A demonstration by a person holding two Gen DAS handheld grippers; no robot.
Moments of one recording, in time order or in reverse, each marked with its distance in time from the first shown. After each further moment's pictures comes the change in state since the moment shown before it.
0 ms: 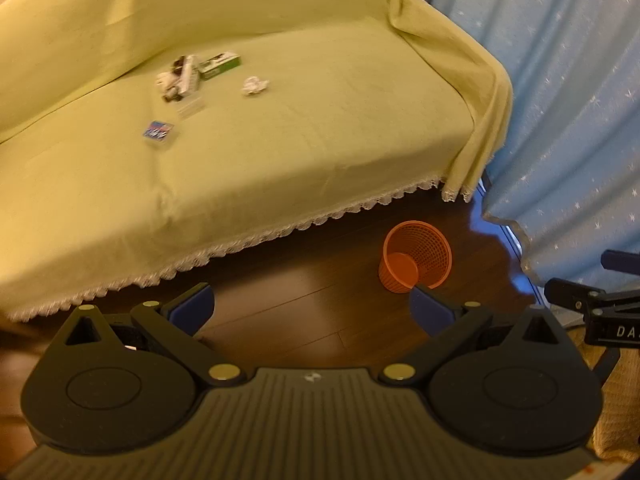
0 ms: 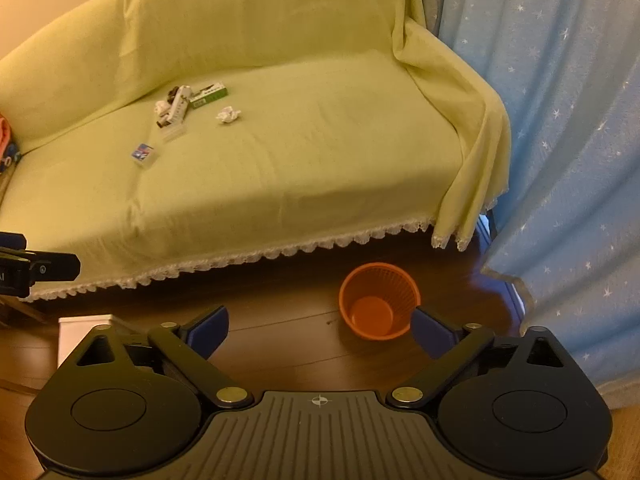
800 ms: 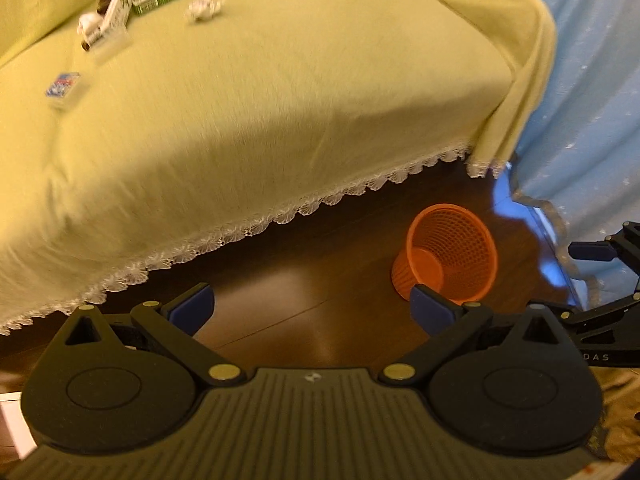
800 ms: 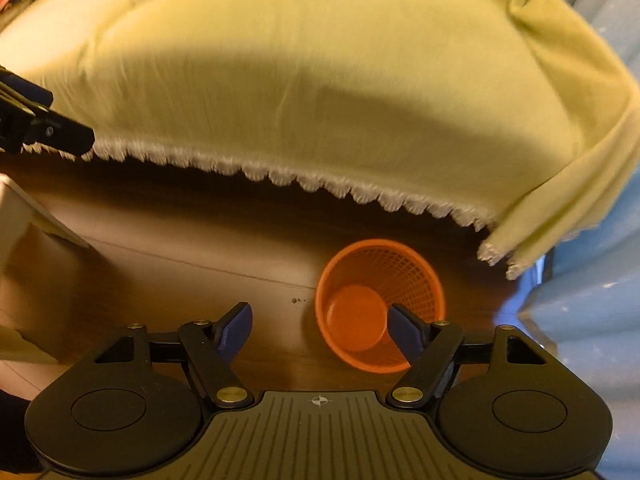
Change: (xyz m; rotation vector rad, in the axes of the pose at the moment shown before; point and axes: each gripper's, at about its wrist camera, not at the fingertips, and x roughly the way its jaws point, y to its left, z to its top) left arm 0.298 0.009 -0.013 0.025 0.039 -0.048; right arm 0.334 -0.051 -0.062 -0.392 0.127 0.031
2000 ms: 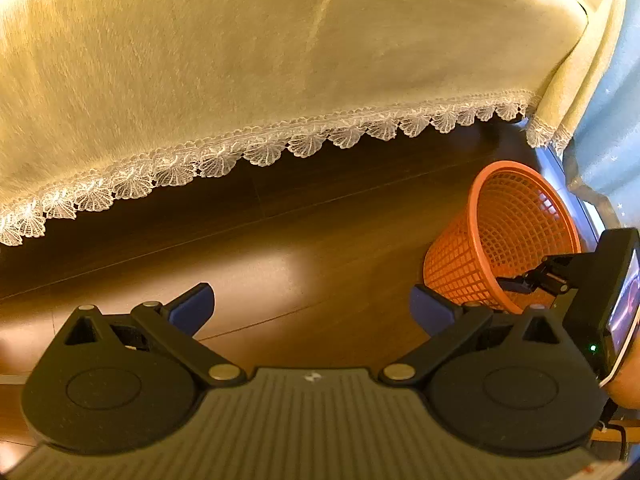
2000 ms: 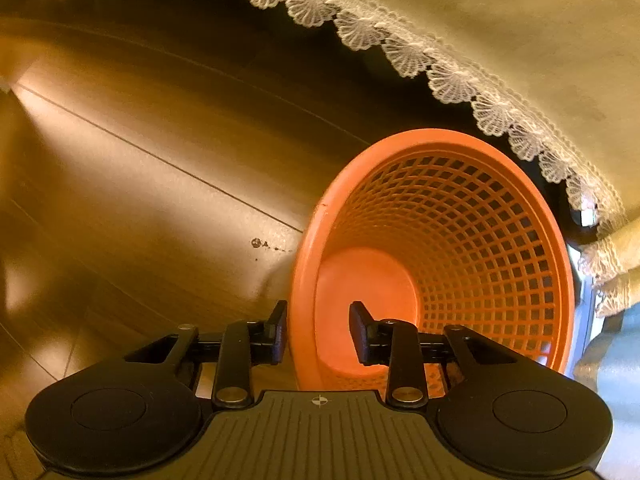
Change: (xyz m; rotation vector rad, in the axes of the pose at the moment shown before) left arm 0.227 -0.012 -0.057 -0.098 0.009 0.002; right arm 0.283 -0.007 -0.068 -0.297 0.096 -0.047
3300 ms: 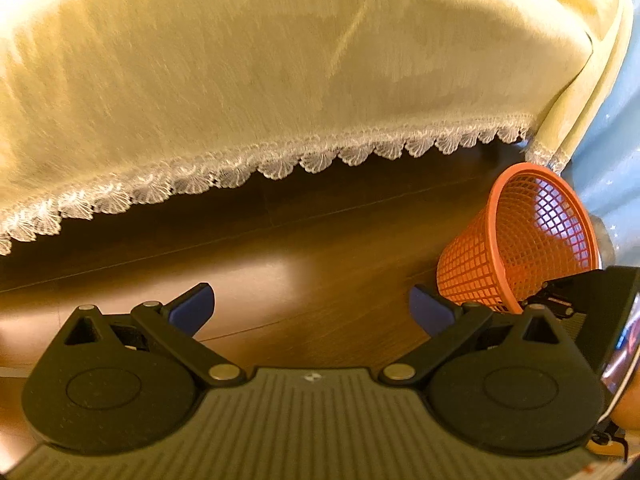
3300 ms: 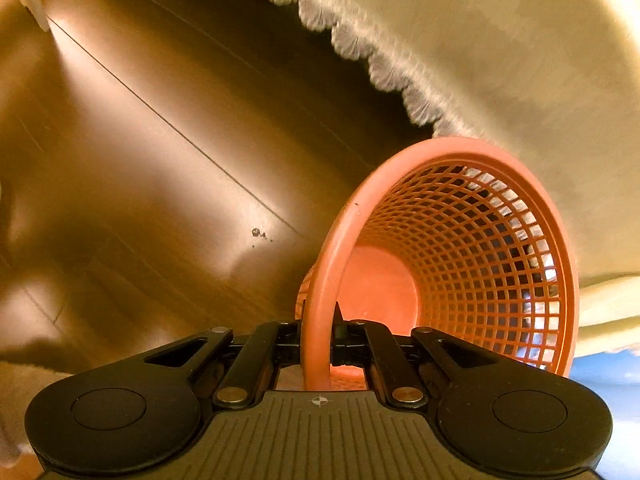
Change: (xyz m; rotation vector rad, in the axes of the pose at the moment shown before) left arm -0.029 0.012 0.008 -0.047 -0.017 -0.009; right arm -0.079 0.021 0.020 -0.217 0.039 -0.090
